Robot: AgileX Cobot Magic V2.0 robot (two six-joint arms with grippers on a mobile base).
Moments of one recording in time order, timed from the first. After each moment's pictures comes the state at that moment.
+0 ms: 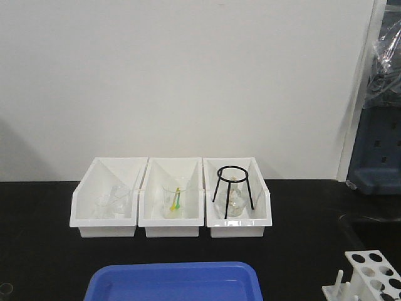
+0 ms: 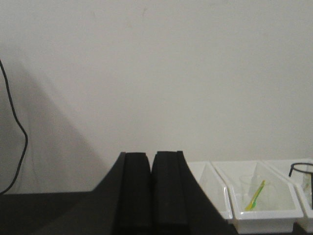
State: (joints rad) left arm -0.02 0.14 -0.32 0.15 0.06 -0.13; right arm 0.02 0.25 -0.34 -0.15 0.08 0.06
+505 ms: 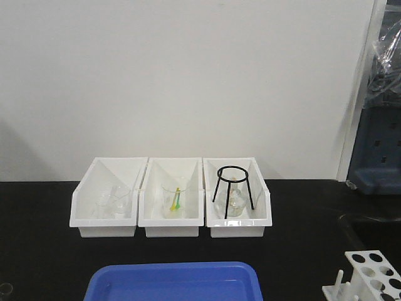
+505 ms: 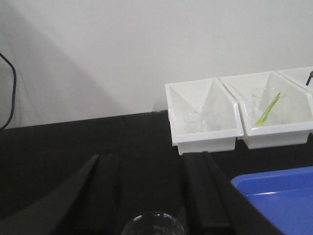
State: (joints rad) left arm -0.02 0.45 -0.34 0.16 0.09 -0.05; right arm 0.02 0.61 -0.36 -0.15 0.13 0.06
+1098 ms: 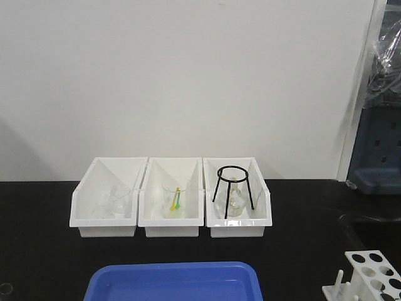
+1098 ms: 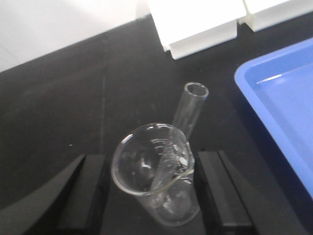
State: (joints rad) left arm -0.03 0.71 -0.29 0.16 0.10 0.17; right arm 0.02 0.65 -0.36 -0.15 0.13 0.06
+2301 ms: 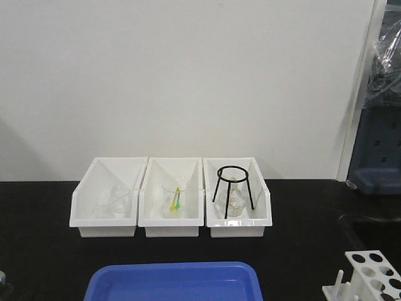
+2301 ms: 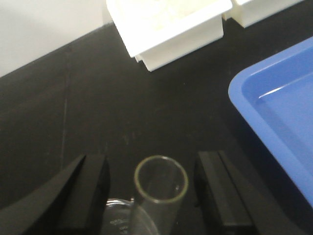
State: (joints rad) left arm -0.12 1.34 -0.36 -0.07 -0.46 0.44; right arm 0.02 0.65 -0.36 -0.15 0.13 0.06
